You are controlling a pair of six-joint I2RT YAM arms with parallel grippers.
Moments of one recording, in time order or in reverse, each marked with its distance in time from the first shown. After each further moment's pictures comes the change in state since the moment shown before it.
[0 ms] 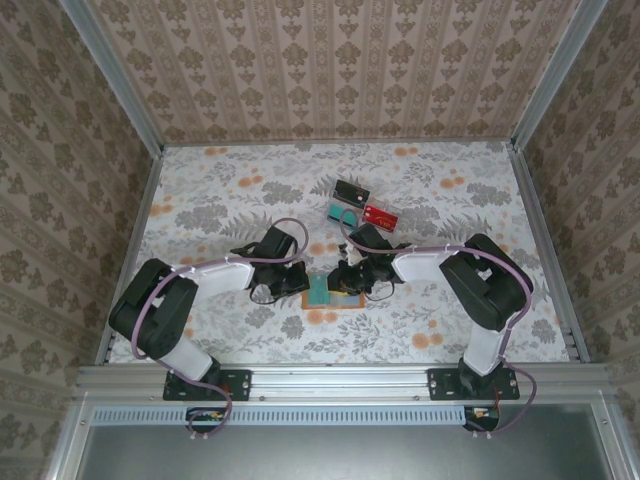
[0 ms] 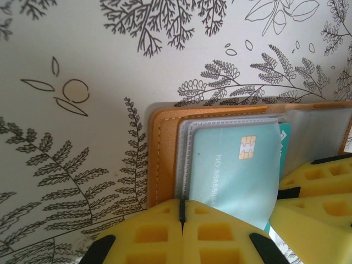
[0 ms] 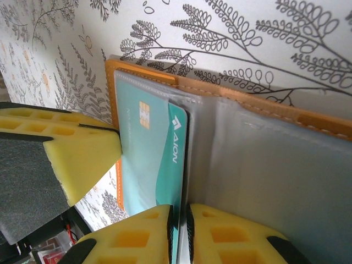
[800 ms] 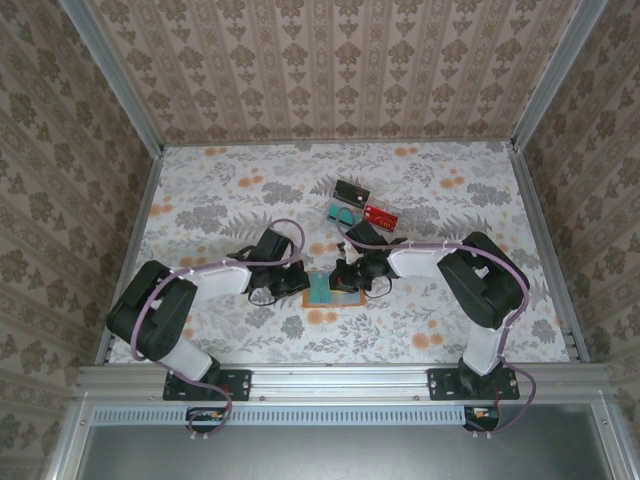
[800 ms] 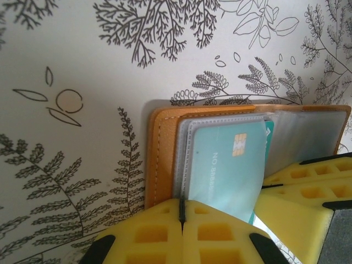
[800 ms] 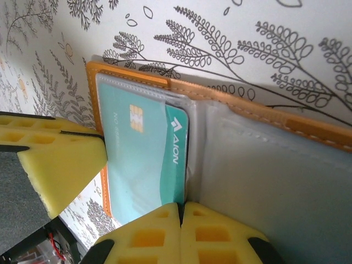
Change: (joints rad) left arm 0.015 -0.018 -0.060 0.116 0.043 -0.042; right arm 0.008 0.021 0.074 -0.127 0.058 -0.050
